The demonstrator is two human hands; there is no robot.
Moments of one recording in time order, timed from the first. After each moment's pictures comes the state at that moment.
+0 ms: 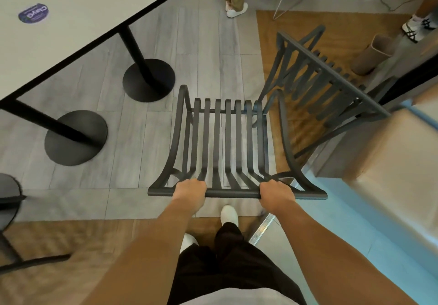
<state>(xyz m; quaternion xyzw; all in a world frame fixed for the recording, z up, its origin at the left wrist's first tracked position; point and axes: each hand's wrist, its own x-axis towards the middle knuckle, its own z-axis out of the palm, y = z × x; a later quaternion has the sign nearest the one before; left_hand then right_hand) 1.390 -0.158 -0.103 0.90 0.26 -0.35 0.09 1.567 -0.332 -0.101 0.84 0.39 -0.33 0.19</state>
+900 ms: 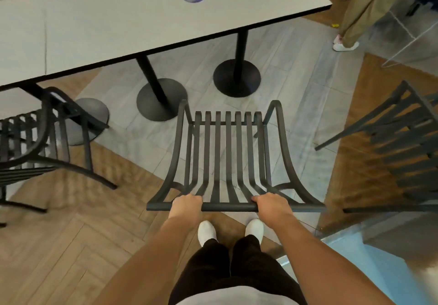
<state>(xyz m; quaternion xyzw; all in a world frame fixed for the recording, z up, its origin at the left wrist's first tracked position) 1.160 -0.175 -0.100 0.80 0.50 -0.28 0.18 1.407 -0.236 -0.091 0.69 0.62 -0.28 0.24</state>
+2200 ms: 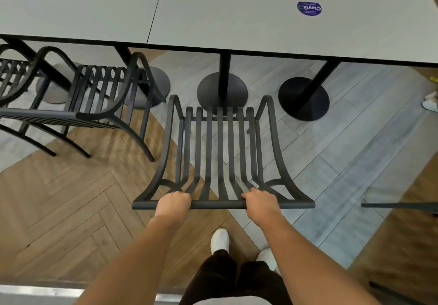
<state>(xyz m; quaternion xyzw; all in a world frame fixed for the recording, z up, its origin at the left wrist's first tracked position) 0.965 -0.132 -0.112 0.67 0.67 -0.22 0.23 1.214 -0.093 -0.100 0.56 0.75 -0.22 0.26</state>
